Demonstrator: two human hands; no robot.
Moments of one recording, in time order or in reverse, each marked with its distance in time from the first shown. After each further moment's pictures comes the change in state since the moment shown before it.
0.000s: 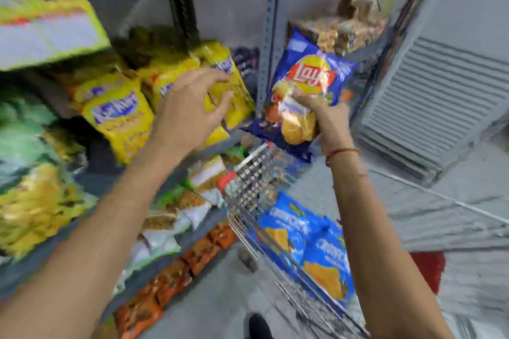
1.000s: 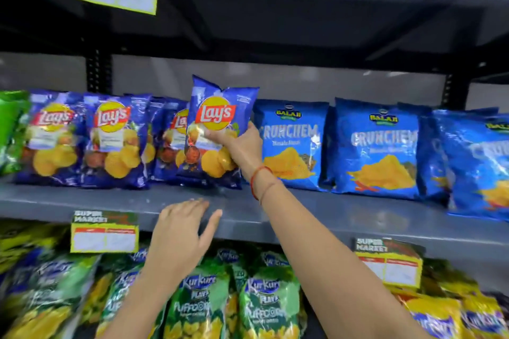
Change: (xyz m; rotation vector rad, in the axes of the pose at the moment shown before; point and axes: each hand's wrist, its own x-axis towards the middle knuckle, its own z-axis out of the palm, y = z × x) left_hand -0.143 -0.099 -0.355 0.943 0.400 -0.617; right_hand -0.255 -0.176 0.528 0.142 -1.042 -0.344
